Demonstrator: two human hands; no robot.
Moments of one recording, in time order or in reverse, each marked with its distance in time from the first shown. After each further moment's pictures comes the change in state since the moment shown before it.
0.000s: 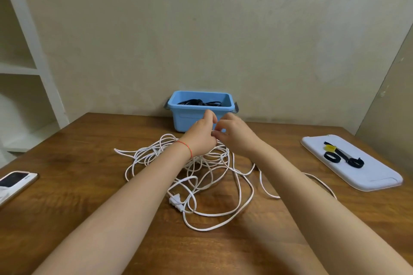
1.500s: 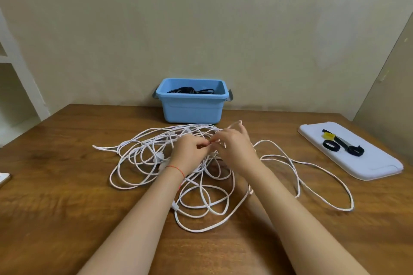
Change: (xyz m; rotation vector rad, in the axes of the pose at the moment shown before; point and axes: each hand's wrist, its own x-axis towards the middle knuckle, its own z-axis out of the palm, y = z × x) left_hand -0.017 -0.044 0.064 -0.139 0.137 -0.088; right_hand -0.030 0.030 0.055 -0.045 0.121 0.035
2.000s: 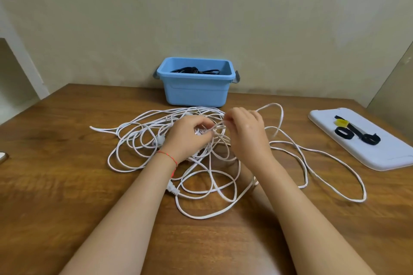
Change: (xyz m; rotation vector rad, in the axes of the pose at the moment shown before) left_hand -0.010 0.002 -0.014 -0.025 0.020 0.053; right_hand -0.015 0.000 0.001 0.053 0.274 -0.053
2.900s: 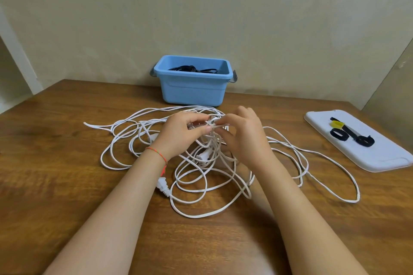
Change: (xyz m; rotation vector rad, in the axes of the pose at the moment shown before) left_hand -0.005 0.009 -0.016 -0.091 -0.011 -0.018; right_hand -0.001 -0.001 -0.009 0.042 -0.075 0.022
